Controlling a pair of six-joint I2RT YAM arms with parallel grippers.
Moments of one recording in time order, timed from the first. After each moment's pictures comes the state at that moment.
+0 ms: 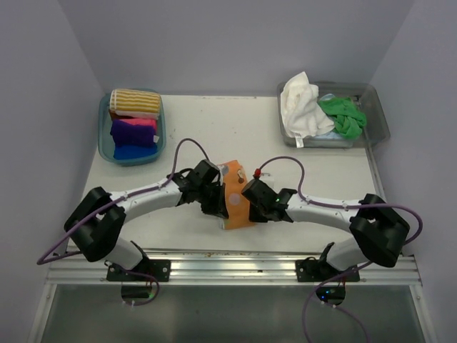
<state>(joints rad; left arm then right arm) -0.75 1.49 0.85 -0.40 0.34 -0.70 0.94 1.44 0.75 -0.42 0.23 0.92</state>
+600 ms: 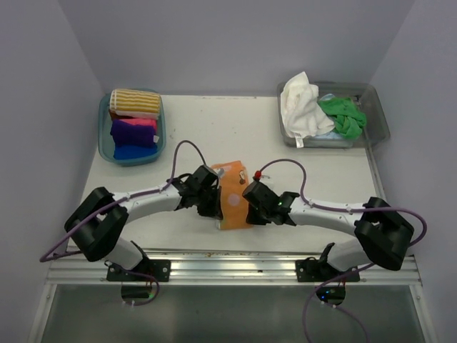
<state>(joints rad) -0.77 1.52 0.77 -0.32 0.23 -0.69 0.96 1.41 0.71 -0.36 0.18 0.97</state>
